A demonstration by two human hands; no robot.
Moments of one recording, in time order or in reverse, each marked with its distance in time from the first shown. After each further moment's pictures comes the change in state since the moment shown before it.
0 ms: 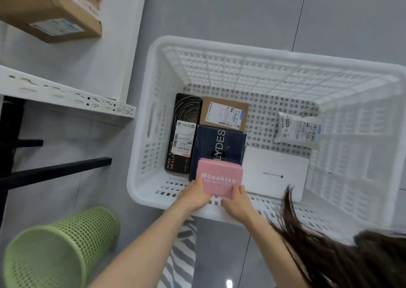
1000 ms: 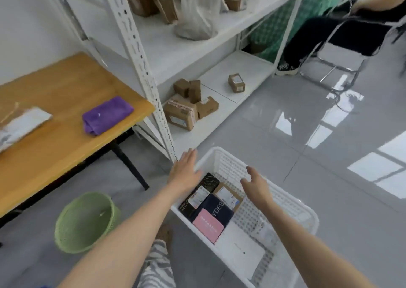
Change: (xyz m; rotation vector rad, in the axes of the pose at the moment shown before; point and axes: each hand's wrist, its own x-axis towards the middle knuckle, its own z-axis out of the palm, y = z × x) left_hand -0.401 0.075 -0.072 -0.081 0.970 0.269; right_hand -0.378 -0.122 -0.193 -0.200 0.330 -0.709
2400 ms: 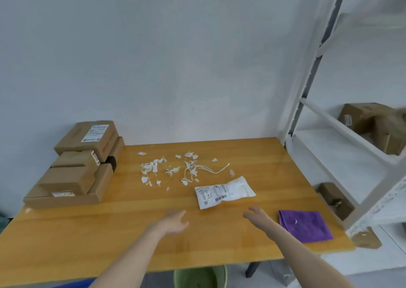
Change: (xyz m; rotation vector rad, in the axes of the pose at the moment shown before) left_hand -0.230 -0.433 -0.293 -0.299 -0.054 -0.716; right_hand -0.032 -0.441 0.357 -0.420 -0.639 -0.324
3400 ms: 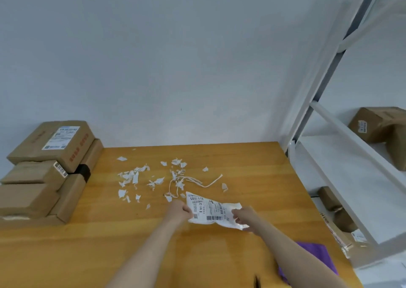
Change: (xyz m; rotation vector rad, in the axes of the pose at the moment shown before) left_hand 0.131 0.065 -0.049 -0.593 0.263 -0.098; right_hand 0.133 -0.042 -0.040 0.098 -0.041 0.185
